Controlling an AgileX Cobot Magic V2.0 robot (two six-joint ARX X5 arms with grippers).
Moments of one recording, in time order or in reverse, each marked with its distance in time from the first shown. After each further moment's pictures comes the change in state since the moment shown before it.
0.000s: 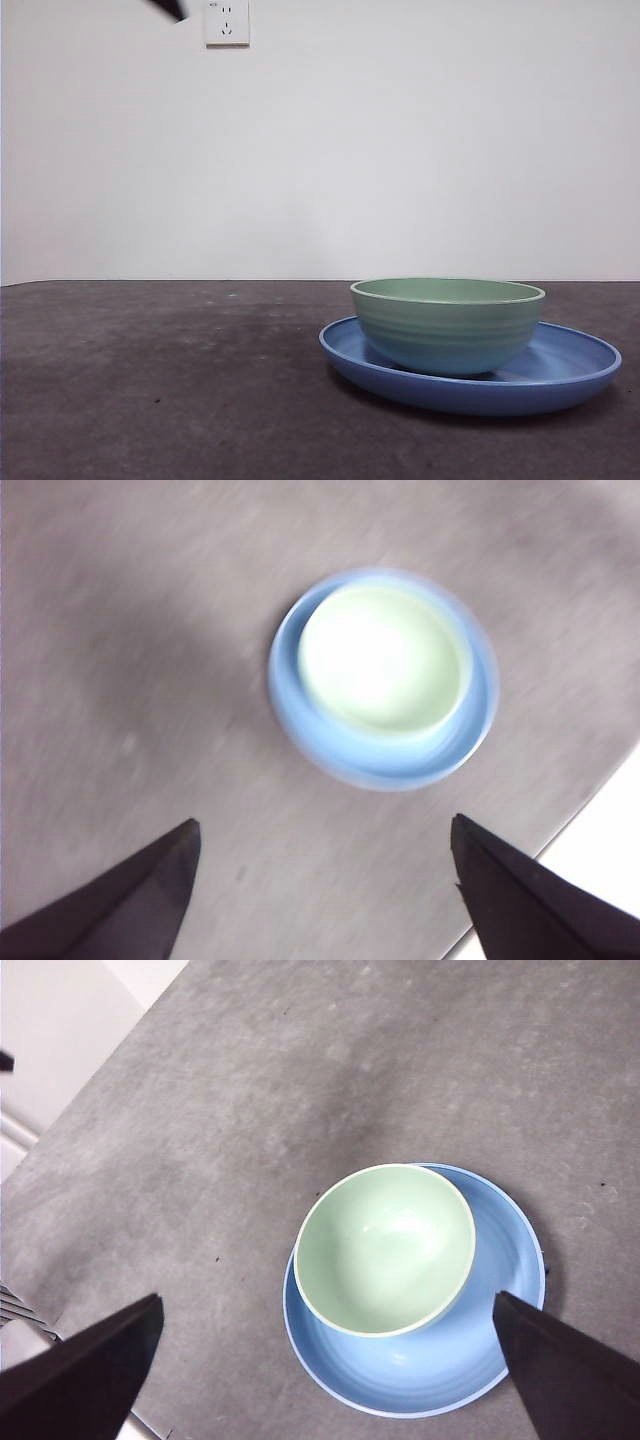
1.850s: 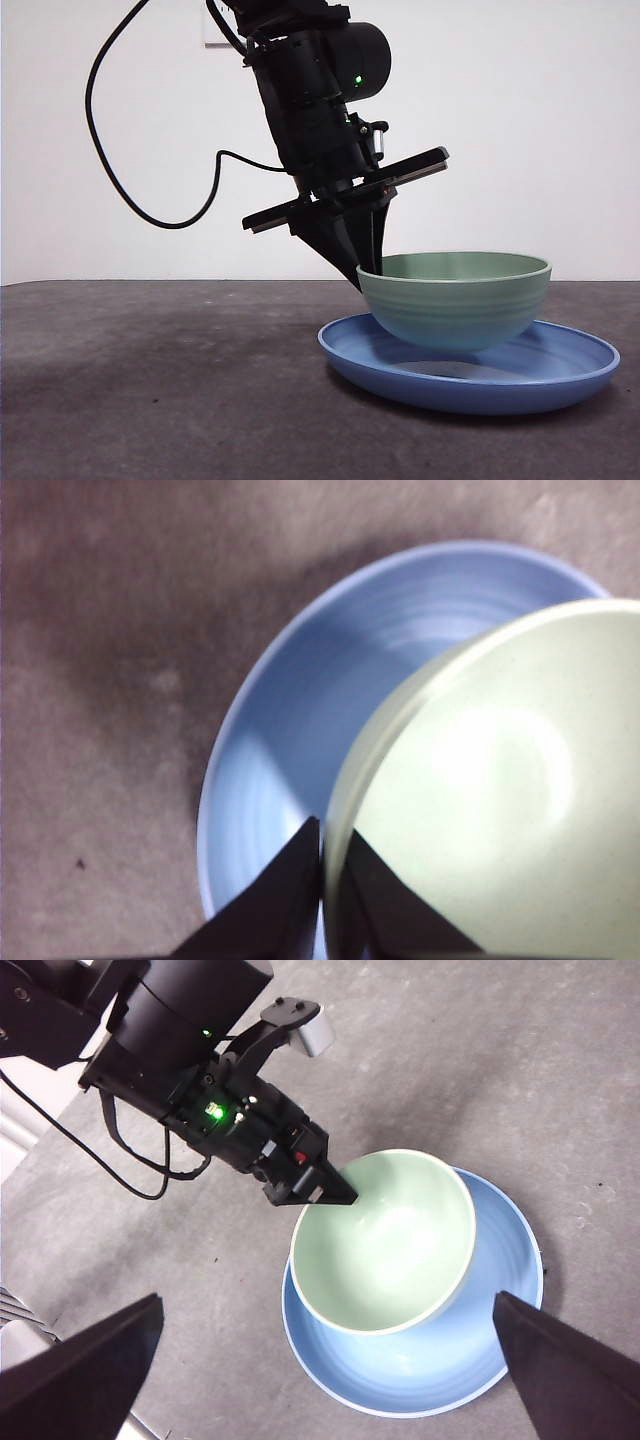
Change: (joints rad) left arm -0.063 0.767 0.227 0.251 0.023 -0.275; right arm 0.000 0.000 0.000 0.001 0.000 0.000
